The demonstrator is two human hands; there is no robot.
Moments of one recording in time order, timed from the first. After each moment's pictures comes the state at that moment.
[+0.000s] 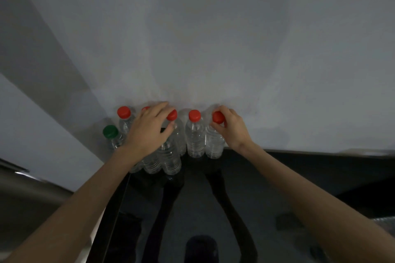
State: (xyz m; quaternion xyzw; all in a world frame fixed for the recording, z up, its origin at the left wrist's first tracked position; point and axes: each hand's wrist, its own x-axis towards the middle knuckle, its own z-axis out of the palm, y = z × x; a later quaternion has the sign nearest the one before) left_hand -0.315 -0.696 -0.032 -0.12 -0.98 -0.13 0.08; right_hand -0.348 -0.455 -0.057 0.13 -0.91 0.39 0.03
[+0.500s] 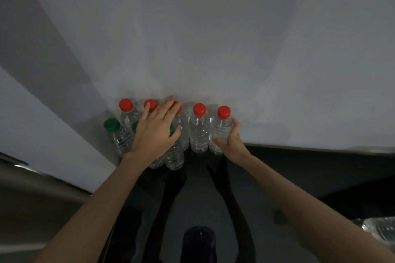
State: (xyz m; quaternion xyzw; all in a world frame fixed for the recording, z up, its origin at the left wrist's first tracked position) left_hand -0.307 -0.692 -0.060 -0.11 -0.99 -0.05 0.11; right_hand -0.329 -0.459 -0.125 0.01 -0.84 0.53 -0.12
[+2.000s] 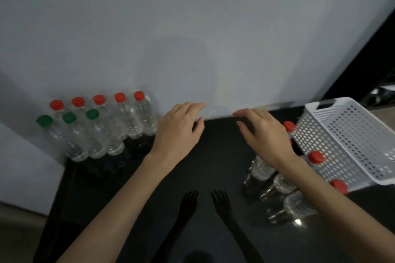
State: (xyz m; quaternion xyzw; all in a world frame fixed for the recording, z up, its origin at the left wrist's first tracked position) left_hand -0.130 -0.431 0.055 -0.27 -0.92 -0.23 0.18; right_hand -0.086 -0.216 0.044 0.06 -0.96 0.17 0.21
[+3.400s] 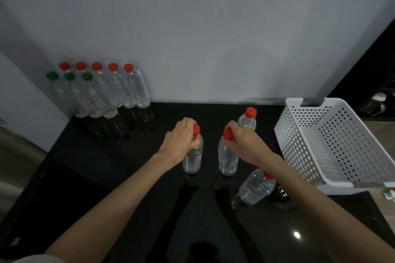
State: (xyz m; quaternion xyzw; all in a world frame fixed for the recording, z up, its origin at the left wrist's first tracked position) left_hand -0.052 -0.301 -0.026 -0.14 -0.97 -0.19 0.01; right_hand -0.047 -0.097 -0.007 0.14 -0.96 0.24 -0.08
